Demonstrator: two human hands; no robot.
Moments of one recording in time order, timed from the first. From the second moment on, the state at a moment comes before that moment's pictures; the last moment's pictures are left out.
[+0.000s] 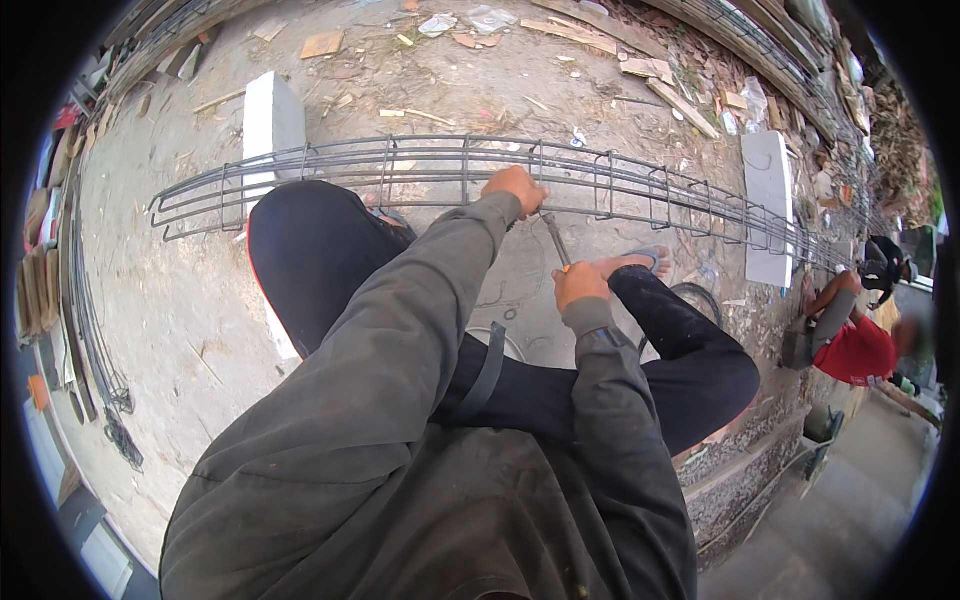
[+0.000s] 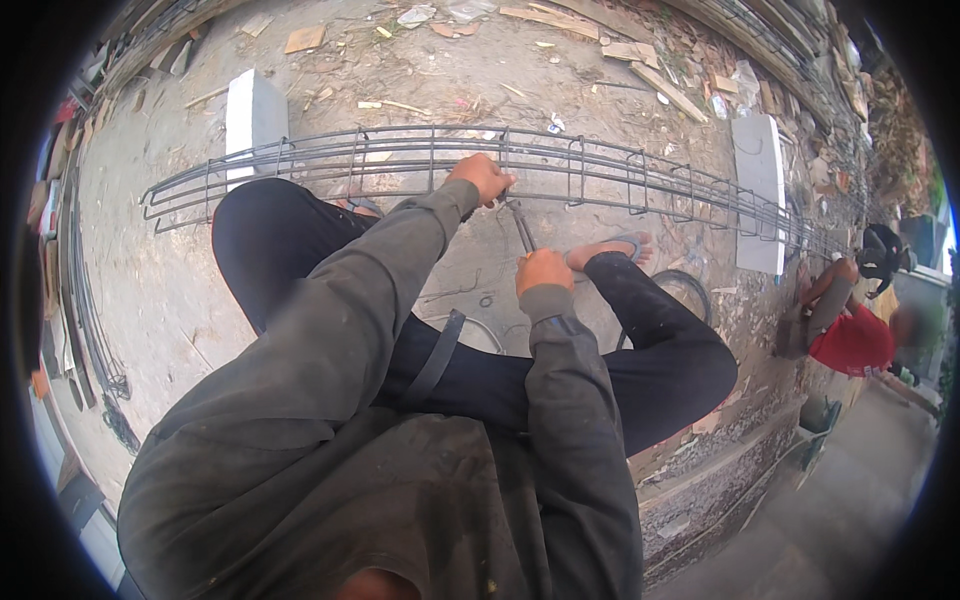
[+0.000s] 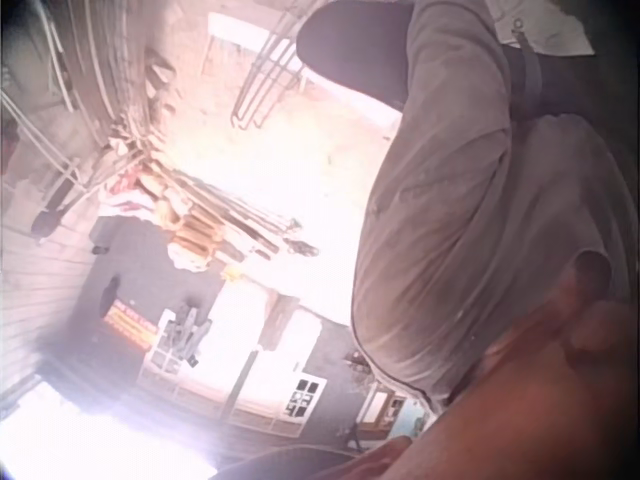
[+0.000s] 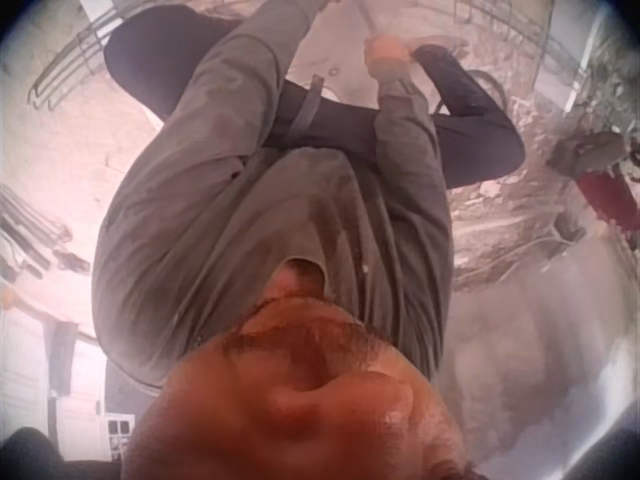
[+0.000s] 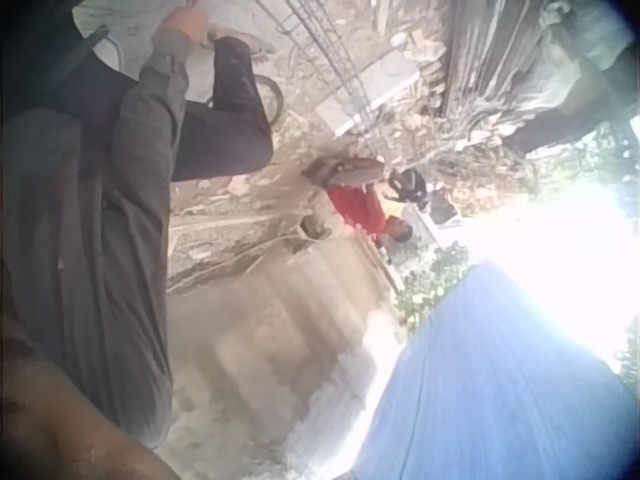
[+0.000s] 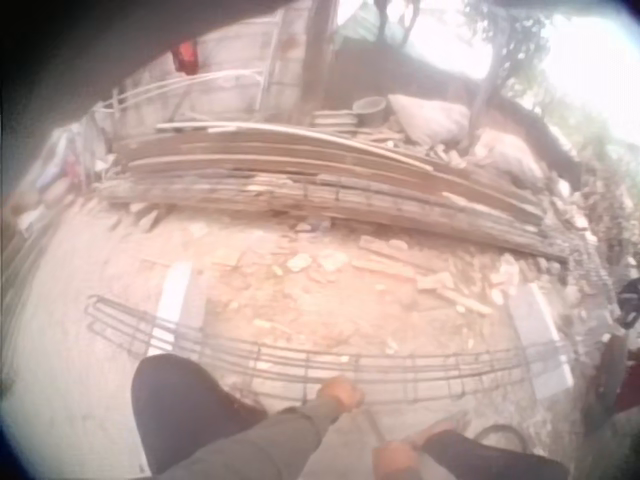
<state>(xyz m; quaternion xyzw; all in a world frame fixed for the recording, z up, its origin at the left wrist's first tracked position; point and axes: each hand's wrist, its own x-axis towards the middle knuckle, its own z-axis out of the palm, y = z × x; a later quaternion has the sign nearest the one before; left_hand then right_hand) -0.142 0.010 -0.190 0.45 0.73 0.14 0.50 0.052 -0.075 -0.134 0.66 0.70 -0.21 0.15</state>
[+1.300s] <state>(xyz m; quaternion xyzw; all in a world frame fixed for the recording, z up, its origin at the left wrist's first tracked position) -0.148 0.014 -0.201 0.47 0.70 0.14 0.52 0.049 -0.064 -0.132 0.59 0.78 -0.07 0.18</state>
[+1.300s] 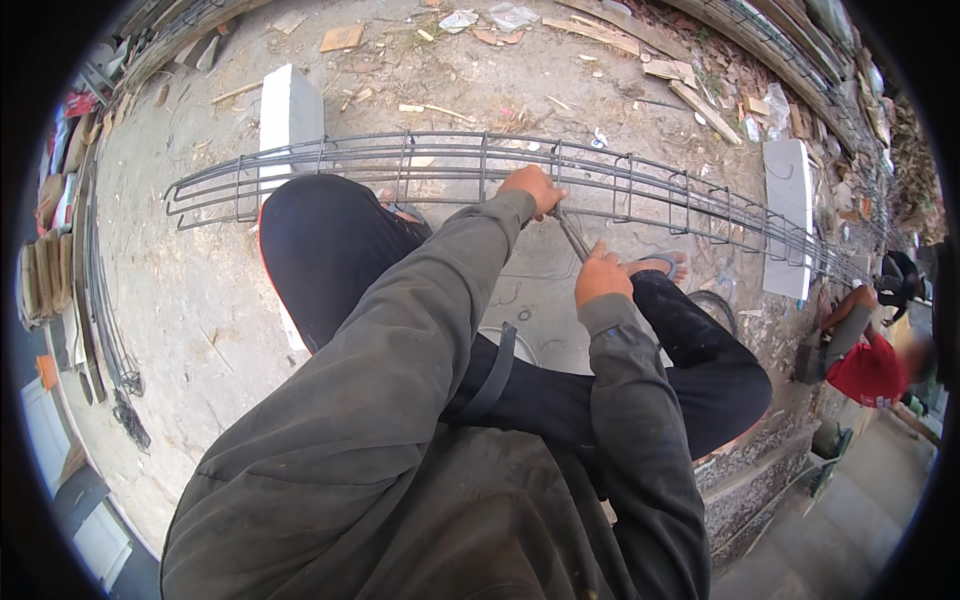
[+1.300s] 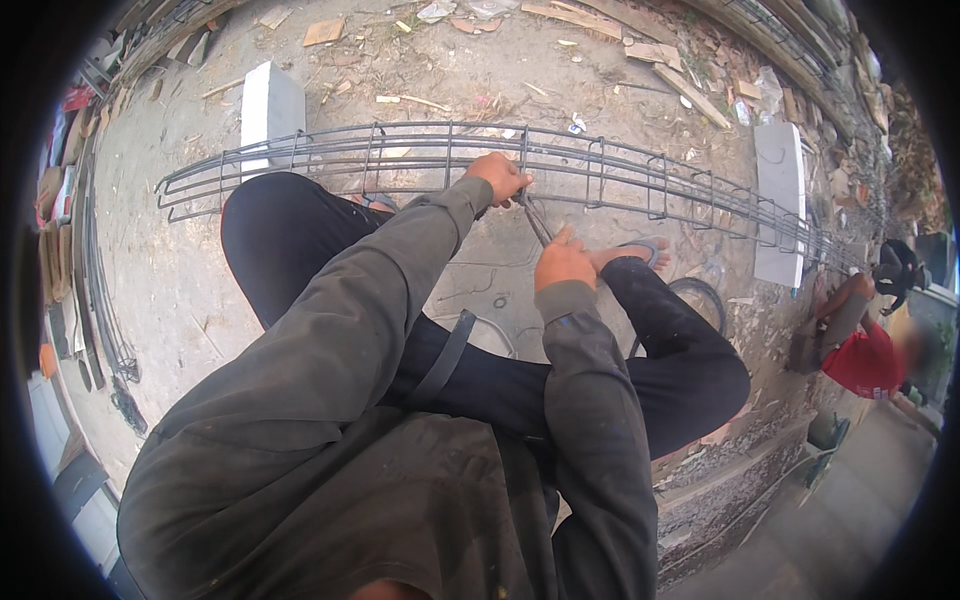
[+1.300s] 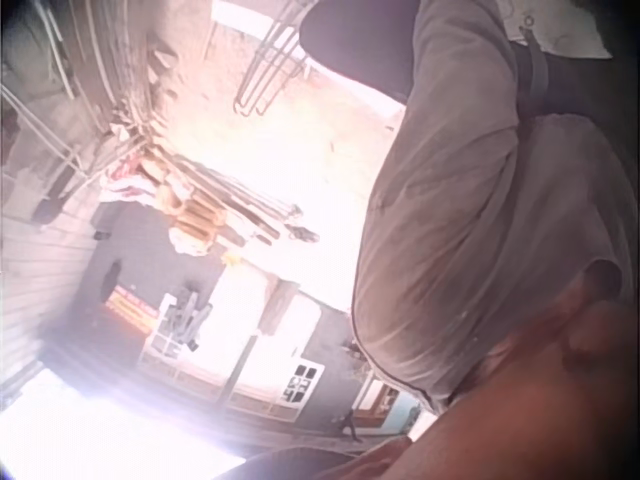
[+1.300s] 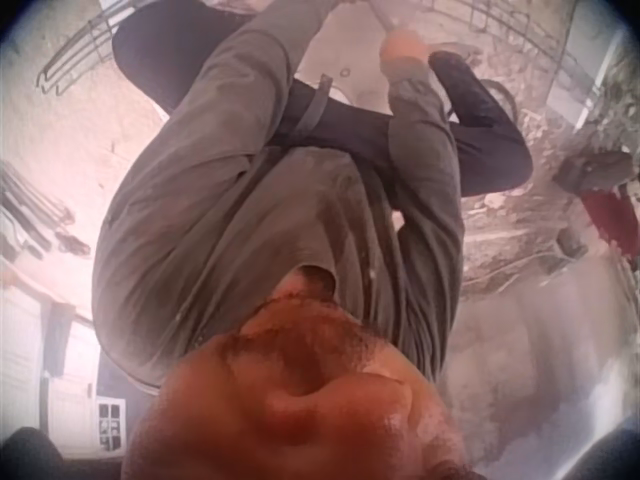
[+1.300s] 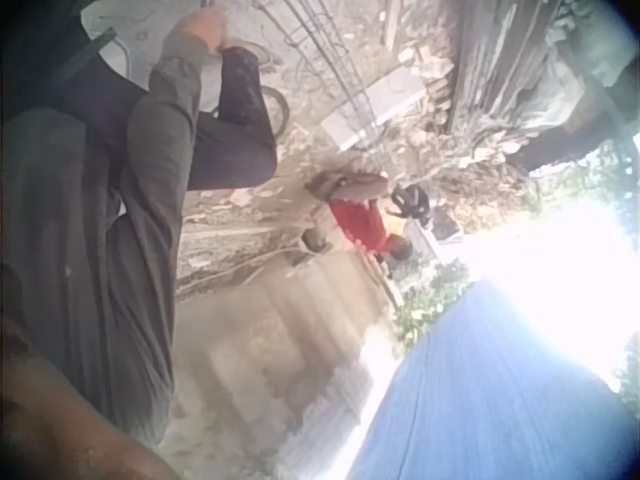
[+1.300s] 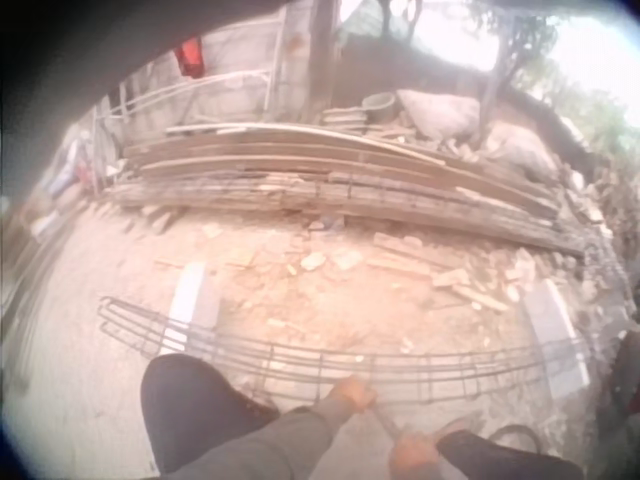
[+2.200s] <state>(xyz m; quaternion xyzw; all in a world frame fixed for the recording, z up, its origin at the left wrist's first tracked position) -0.145 0.012 -0.205 0.50 0.69 0.14 0.50 0.069 -0.058 -0.087 0.52 0.85 -0.01 0.07</state>
